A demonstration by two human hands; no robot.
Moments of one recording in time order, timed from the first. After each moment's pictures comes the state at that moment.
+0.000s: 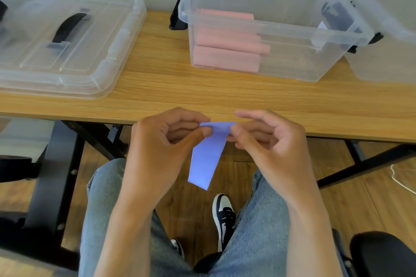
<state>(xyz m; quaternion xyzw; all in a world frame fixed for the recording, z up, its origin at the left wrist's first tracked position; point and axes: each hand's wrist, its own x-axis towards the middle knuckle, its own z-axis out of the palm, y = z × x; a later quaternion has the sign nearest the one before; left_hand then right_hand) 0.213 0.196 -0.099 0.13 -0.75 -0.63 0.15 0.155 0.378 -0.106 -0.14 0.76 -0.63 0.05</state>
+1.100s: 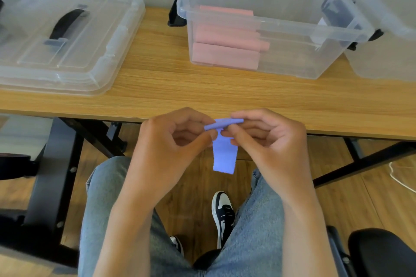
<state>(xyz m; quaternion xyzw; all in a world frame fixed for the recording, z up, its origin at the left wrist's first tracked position) 0.214 0.196 -0.103 0.08 -0.80 -0.58 0.11 0.155 0.376 -0.110 -0.18 0.72 -0.67 0.03</state>
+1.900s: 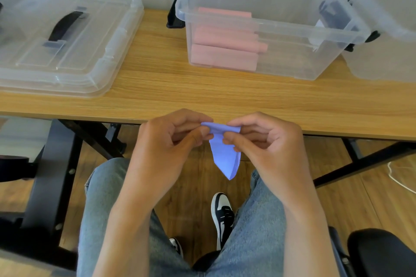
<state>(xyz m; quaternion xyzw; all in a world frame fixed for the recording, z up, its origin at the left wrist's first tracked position) 0.210 0.195 -0.110 0.08 -0.76 -0.64 0.10 0.155 0.378 -0.106 -0.19 0.77 -0.61 0.03</state>
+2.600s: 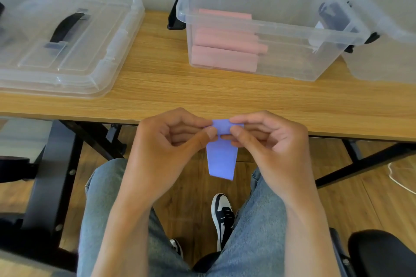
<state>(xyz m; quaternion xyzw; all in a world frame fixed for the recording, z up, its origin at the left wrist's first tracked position) 0.214 0.197 -0.105 0.08 -0.71 -0.69 0.13 0.156 0.377 -0.104 -0.20 0.72 -0.66 0.03</state>
